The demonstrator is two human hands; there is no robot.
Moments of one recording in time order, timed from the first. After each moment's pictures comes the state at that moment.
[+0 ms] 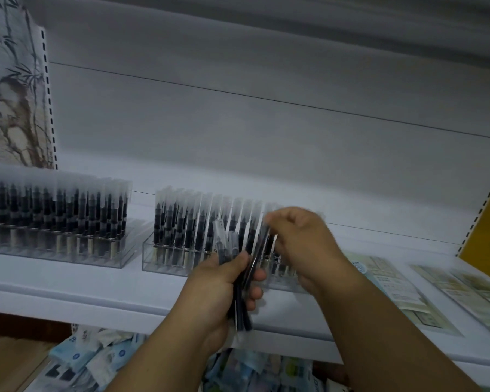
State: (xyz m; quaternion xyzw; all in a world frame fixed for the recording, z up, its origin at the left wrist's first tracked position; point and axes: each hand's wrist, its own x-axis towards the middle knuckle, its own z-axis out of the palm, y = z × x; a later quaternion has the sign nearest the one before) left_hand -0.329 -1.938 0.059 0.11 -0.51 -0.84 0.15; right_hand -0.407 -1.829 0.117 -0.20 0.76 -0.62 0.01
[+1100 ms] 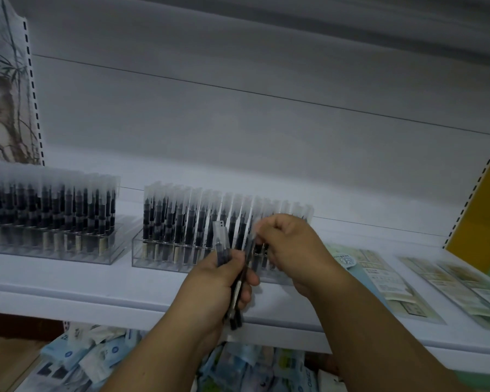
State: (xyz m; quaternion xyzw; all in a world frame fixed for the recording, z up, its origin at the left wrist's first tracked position) left_hand -0.329 -1.929 0.053 0.10 -0.56 -0.81 0.16; right_hand -0.413 -1.820 0.102 -0.23 0.78 -0.58 0.03
